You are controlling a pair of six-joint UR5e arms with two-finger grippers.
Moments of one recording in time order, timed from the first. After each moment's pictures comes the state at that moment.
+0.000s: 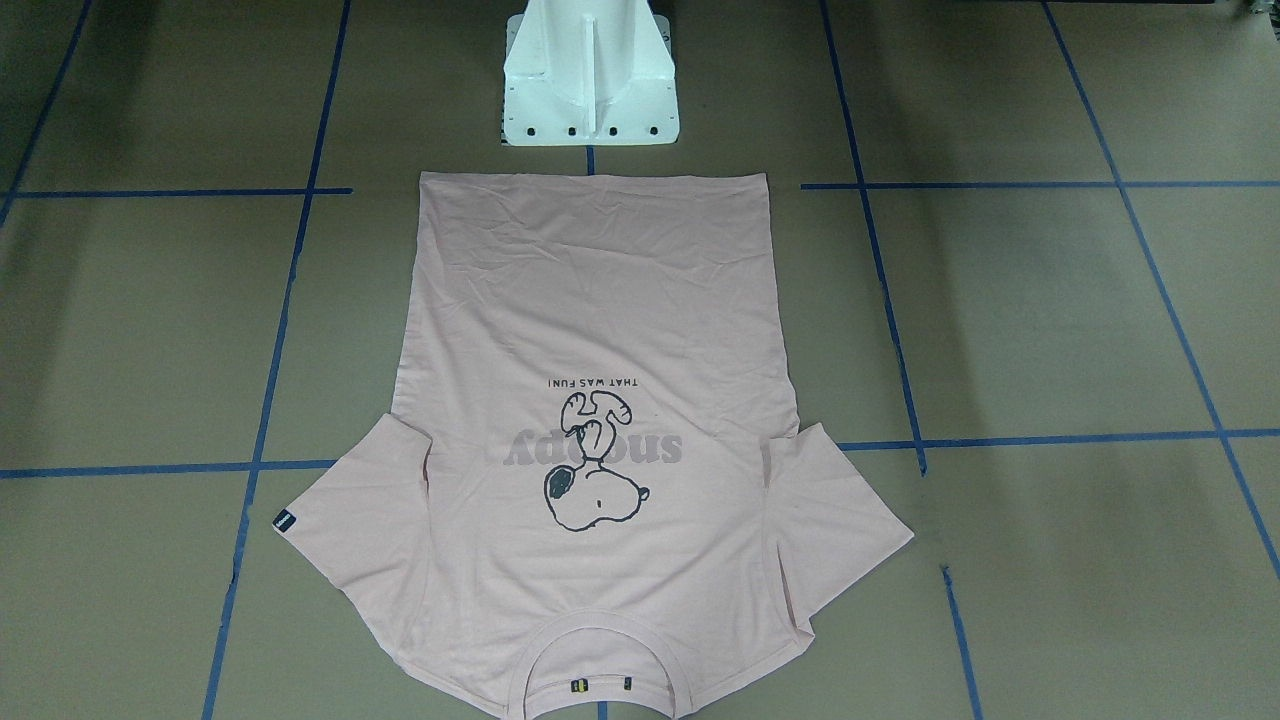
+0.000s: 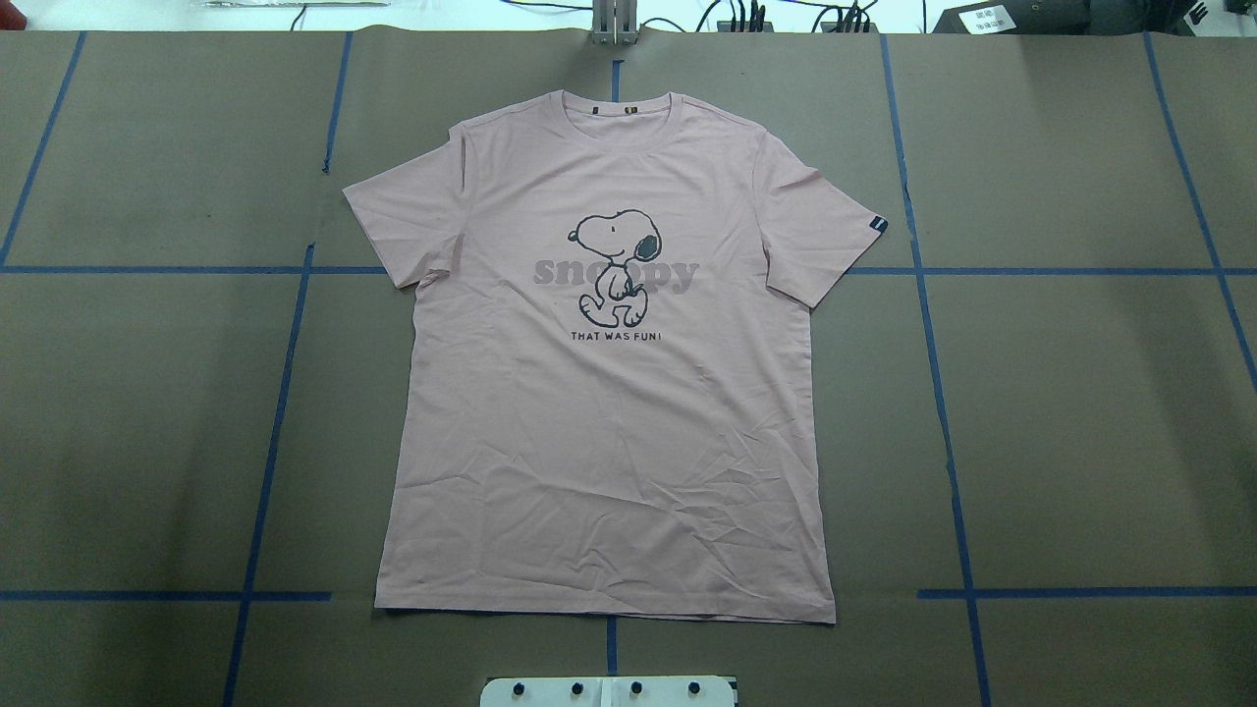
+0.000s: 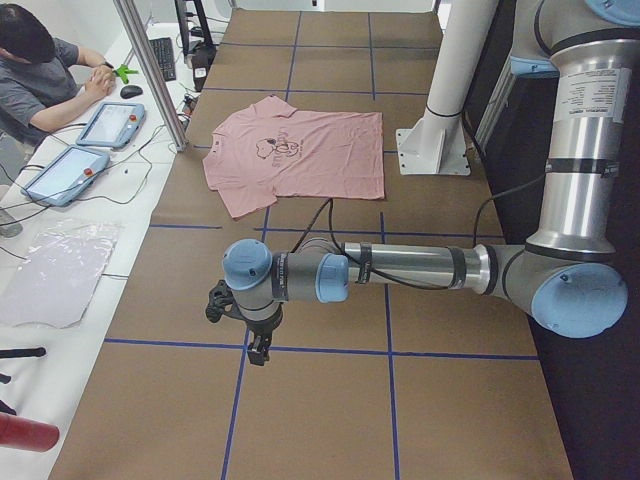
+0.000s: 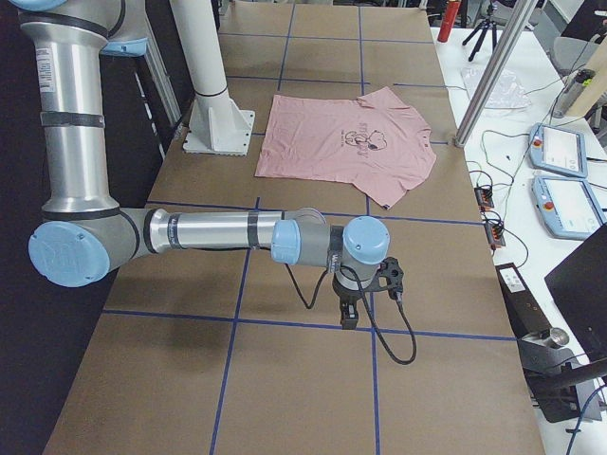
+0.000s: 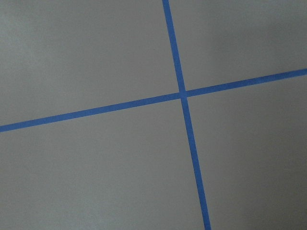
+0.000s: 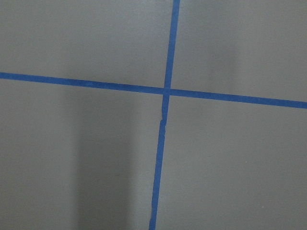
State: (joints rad) left arm -1.58 -1.60 -1.57 -1.54 -2.34 0.19; right arm 1.58 -1.55 1.62 -1.69 2.37 -0.14
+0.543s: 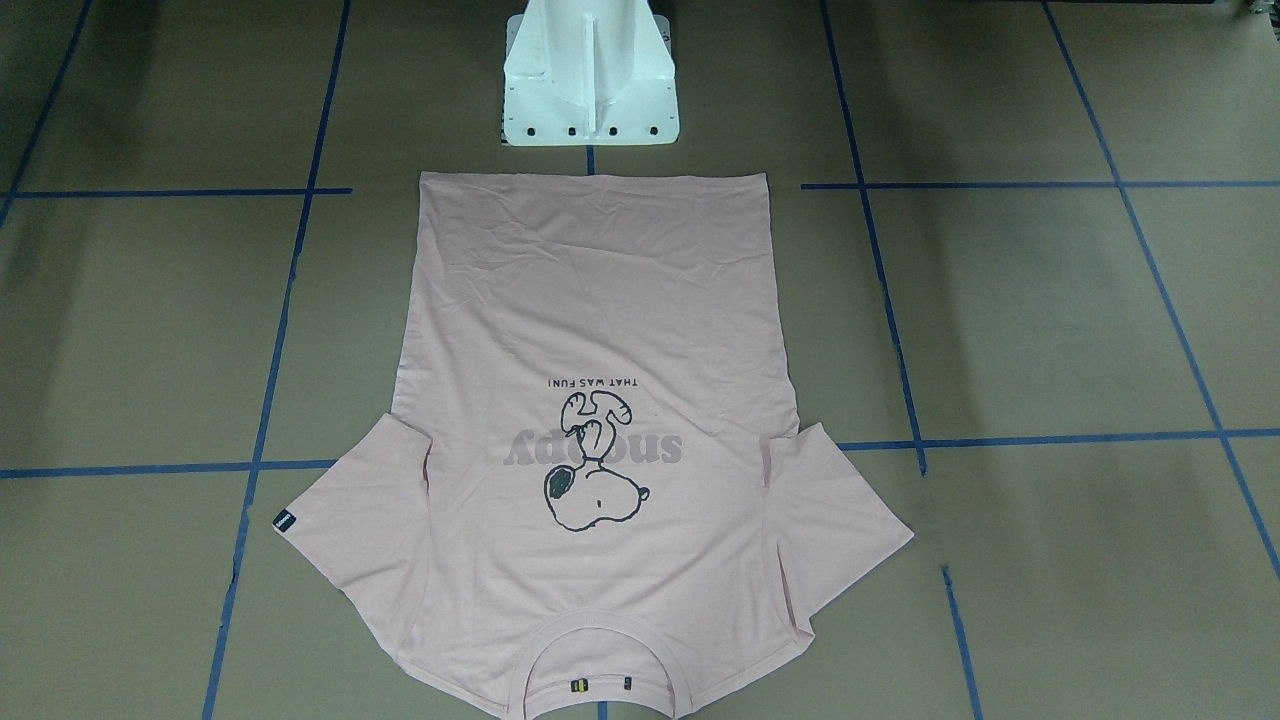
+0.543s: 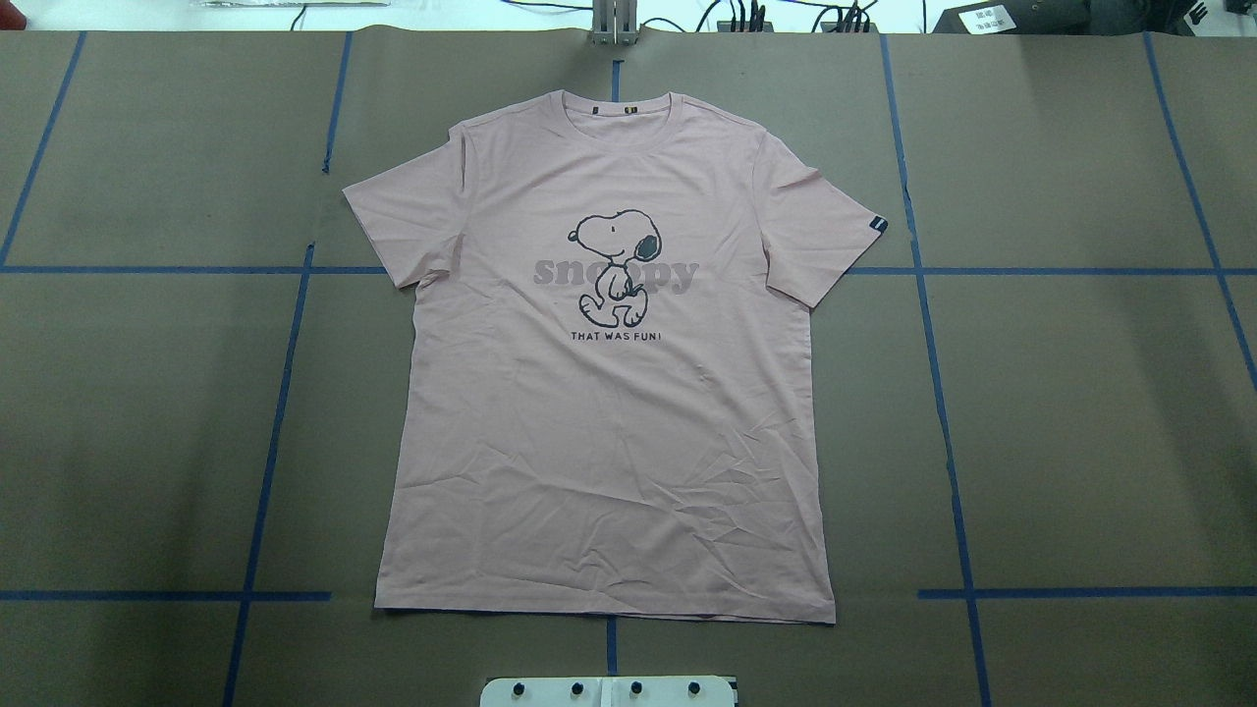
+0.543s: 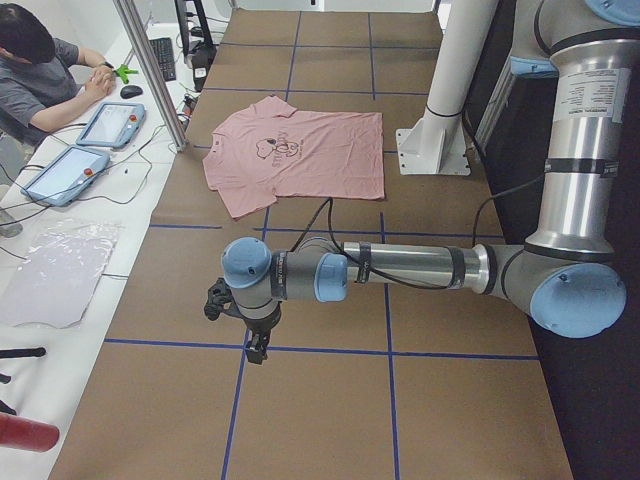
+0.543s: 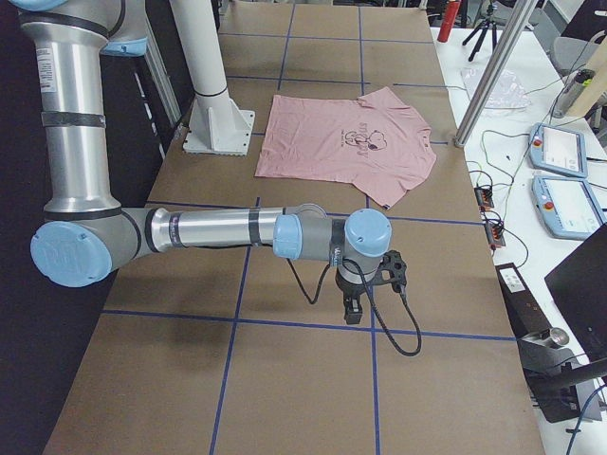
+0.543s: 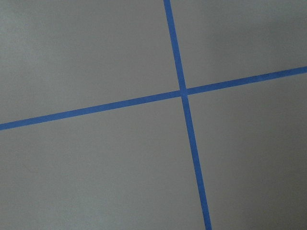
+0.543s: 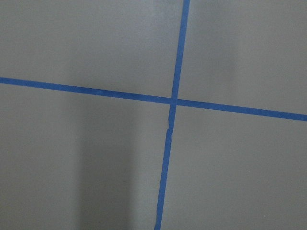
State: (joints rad) left arm -1.58 -1.62 -1.57 -1.56 -2.34 0.19; right arm 1.58 -1.54 1.65 -1.69 2.37 -0.14
